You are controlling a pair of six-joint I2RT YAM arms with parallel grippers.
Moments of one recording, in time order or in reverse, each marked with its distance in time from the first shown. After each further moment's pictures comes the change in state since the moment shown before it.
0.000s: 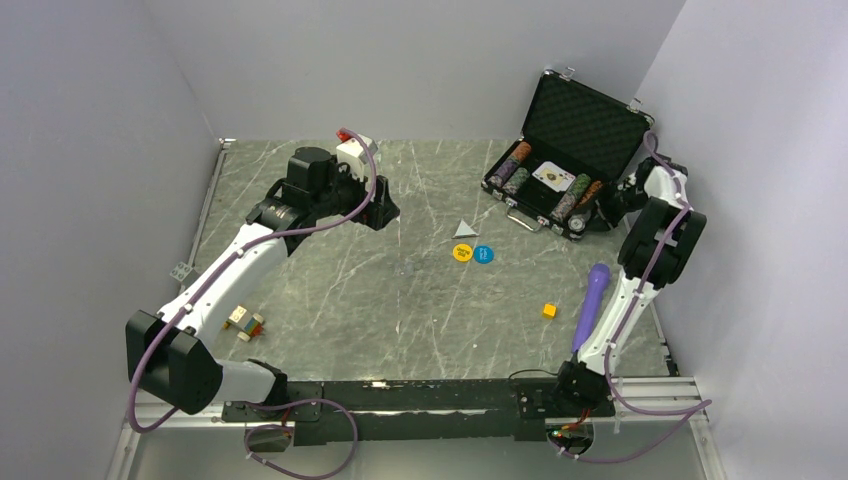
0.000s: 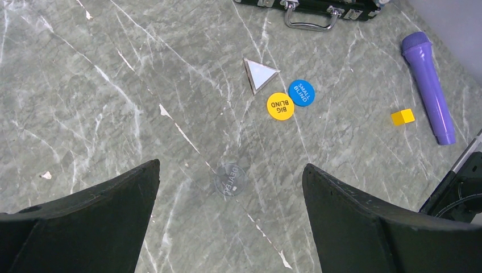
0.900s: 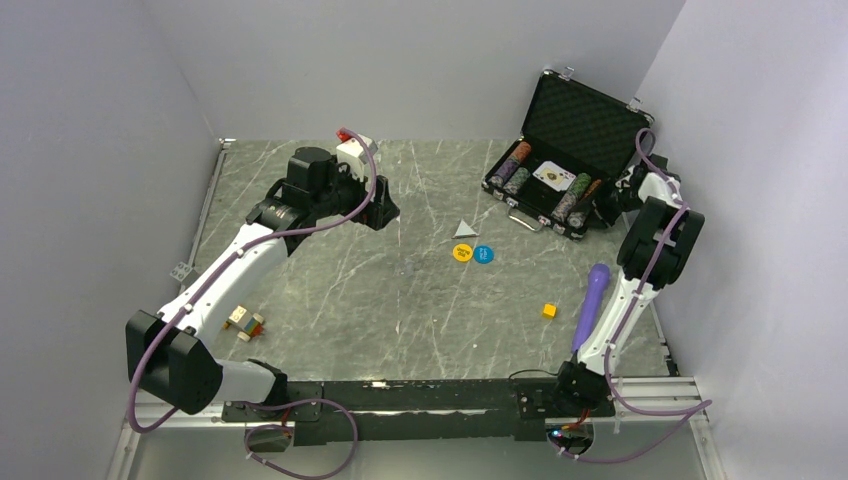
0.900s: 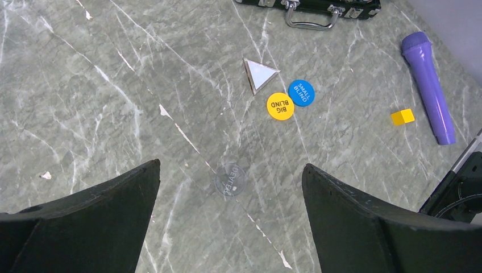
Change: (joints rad) left arm 0.000 0.000 0.000 0.000 0.000 0.000; right arm -0.002 -0.002 -0.085 0.291 0.011 -0.021
